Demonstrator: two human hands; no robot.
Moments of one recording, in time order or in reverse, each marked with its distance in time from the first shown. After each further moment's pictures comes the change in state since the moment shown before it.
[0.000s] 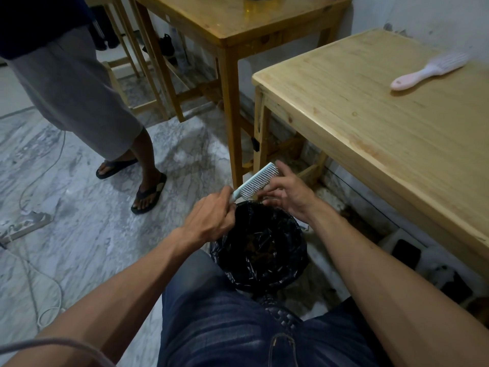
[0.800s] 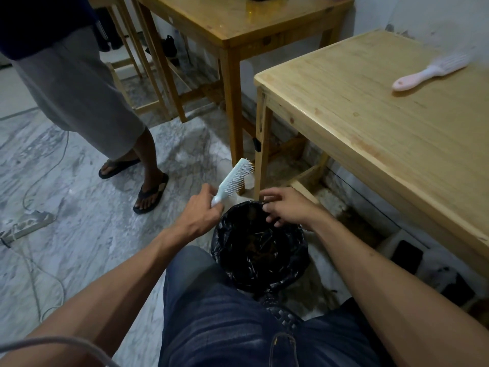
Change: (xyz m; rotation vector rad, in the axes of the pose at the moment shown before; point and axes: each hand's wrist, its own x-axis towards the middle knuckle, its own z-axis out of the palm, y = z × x) left_hand -0.005 -0.021 -0.007 -0.315 -0.050 -0.300; right_hand -0.005 0.018 -0.004 -0.587 -0.014 0.109
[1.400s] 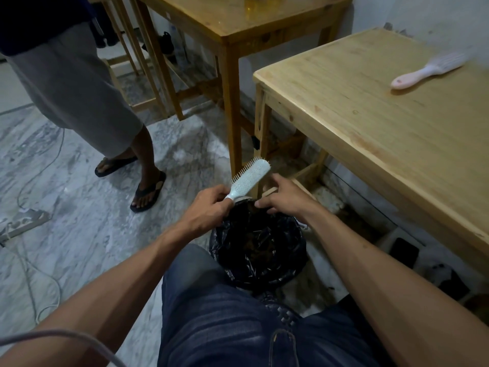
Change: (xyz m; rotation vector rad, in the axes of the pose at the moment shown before) left_hand 0.000 0.016 0.003 -0.264 -0.092 0.042; right_hand 0.014 -0.007 0.002 0.043 0.080 0.016
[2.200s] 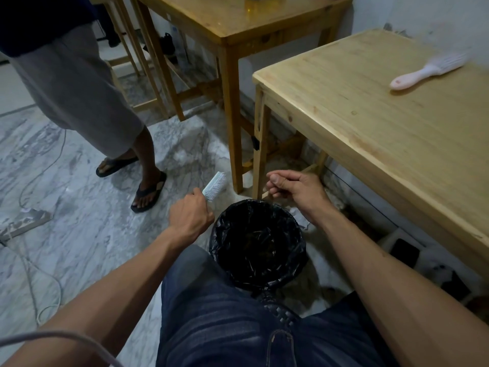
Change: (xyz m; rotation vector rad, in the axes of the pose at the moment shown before) left_hand 0.003 -0.027 -0.002 0.889 0.279 -0.138; right_hand -0.023 0.002 -0.021 0.477 0.098 -0.260
